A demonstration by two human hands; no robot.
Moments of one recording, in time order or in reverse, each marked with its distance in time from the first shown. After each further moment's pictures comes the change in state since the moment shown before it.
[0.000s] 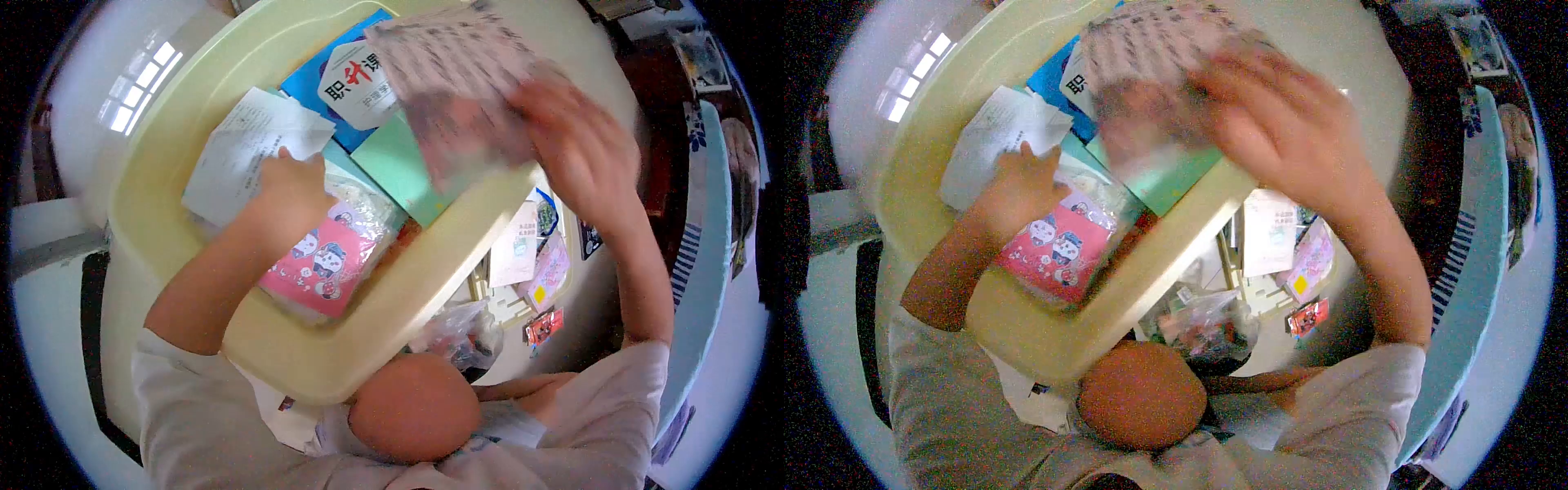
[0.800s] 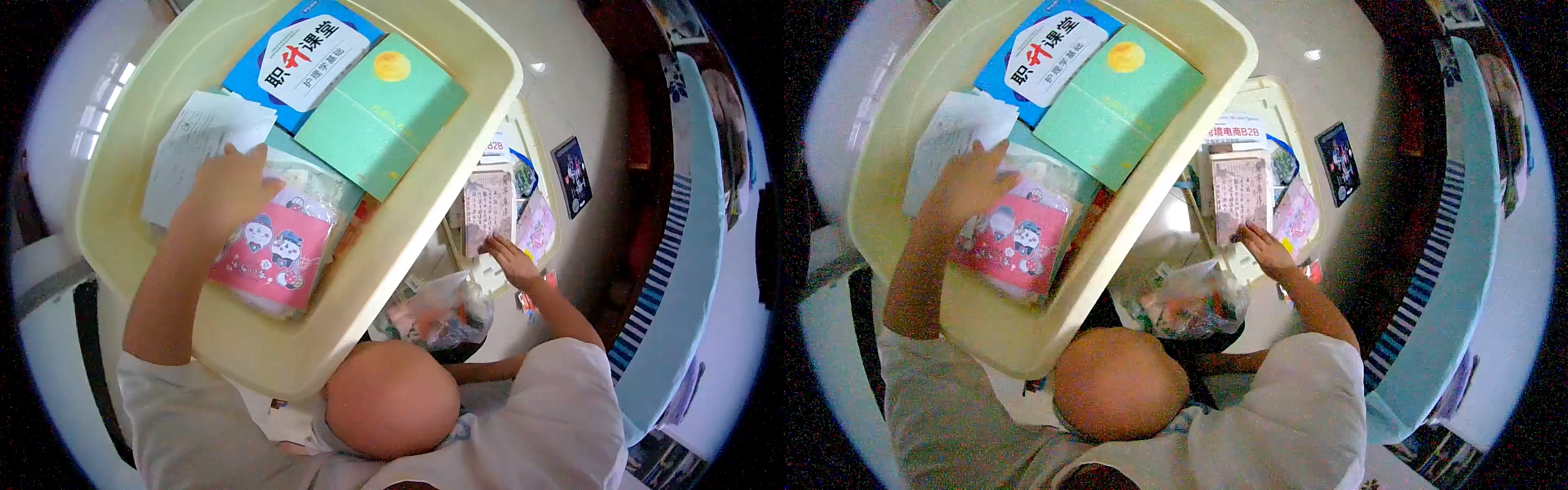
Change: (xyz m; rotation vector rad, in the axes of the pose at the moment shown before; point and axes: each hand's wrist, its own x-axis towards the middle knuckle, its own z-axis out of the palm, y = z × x) left_hand -0.006 -0.005 0.003 -0.126 0.107 0.036; right_hand -0.366 -0.119 0.091 0.426 -0.749 0.470
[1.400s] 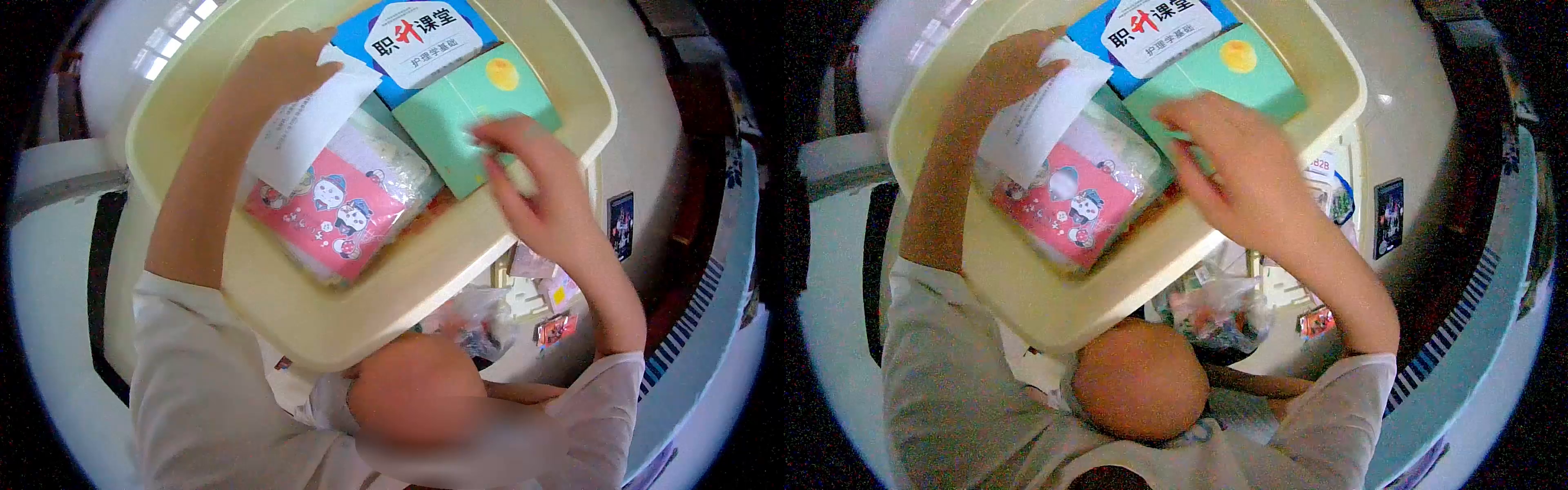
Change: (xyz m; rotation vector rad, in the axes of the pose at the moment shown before) left_hand 0.033 -0.064 -0.021 -0.033 0.351 -0.083; right_hand 0.206 -0.169 -0.253 0.387 0.490 -0.328
